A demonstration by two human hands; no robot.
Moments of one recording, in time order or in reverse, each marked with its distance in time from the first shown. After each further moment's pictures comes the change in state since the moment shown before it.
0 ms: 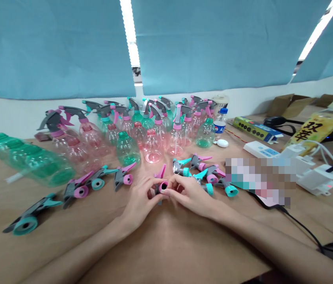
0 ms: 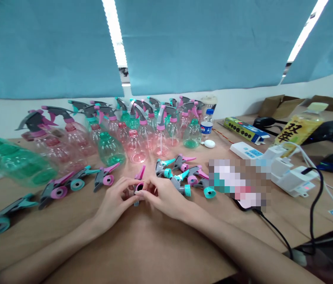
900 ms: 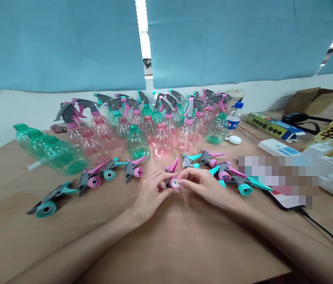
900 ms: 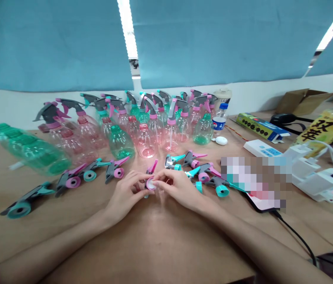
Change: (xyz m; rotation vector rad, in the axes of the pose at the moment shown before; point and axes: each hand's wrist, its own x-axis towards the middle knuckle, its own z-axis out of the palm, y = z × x) left_hand -0.002 0.002 0.001 -0.047 0.022 0.009; right_hand 0.003 0.004 -0.011 0.120 -0.026 0.053
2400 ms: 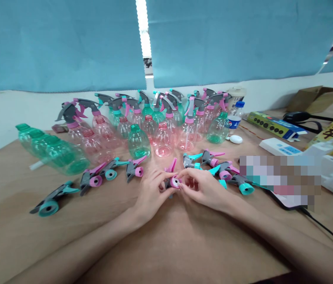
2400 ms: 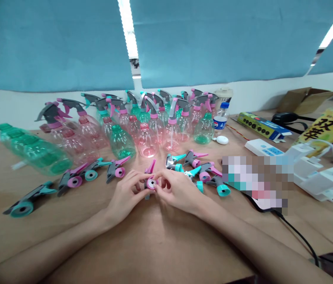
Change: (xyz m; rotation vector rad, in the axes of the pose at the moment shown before) left_hand -0.002 0.000 0.000 0.082 0.025 0.054; right_hand -0.005 0.003 0.005 -0.388 0.045 -0.158
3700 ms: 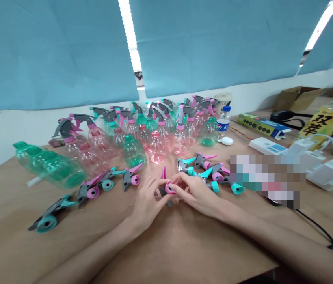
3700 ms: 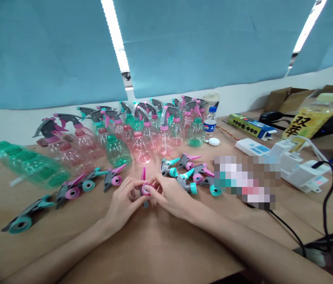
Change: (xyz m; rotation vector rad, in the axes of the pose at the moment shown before) left_hand -0.002 0.001 -0.001 0.137 0.037 0.076; right_hand 0.001 -0.012 0.007 0.254 -0.020 0.135
